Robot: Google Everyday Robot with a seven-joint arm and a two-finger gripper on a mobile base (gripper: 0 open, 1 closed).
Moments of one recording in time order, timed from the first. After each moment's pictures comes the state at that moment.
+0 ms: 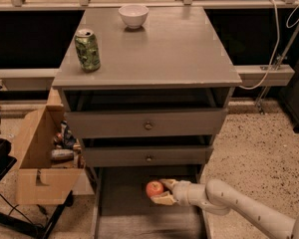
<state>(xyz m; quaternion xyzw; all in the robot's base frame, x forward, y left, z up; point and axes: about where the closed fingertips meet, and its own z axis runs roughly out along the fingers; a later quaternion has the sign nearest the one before) 0.545 -0.046 0.320 -0.43 0.73 0.34 0.41</state>
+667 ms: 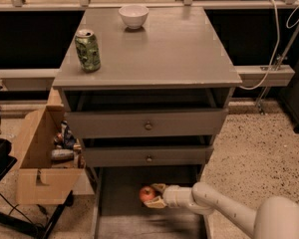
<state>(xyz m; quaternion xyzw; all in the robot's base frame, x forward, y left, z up) 0.563 -0.015 0.232 -0.47 0.72 0.32 0.40</state>
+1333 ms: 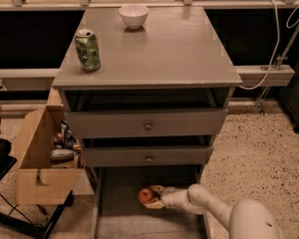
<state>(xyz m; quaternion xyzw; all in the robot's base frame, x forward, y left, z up) 0.585 -0.006 0.158 -0.49 0.70 0.32 0.41</state>
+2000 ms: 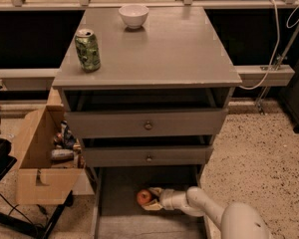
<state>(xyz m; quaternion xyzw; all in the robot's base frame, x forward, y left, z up) 0.586 0.000 0.125 -0.48 0.70 0.33 0.41</state>
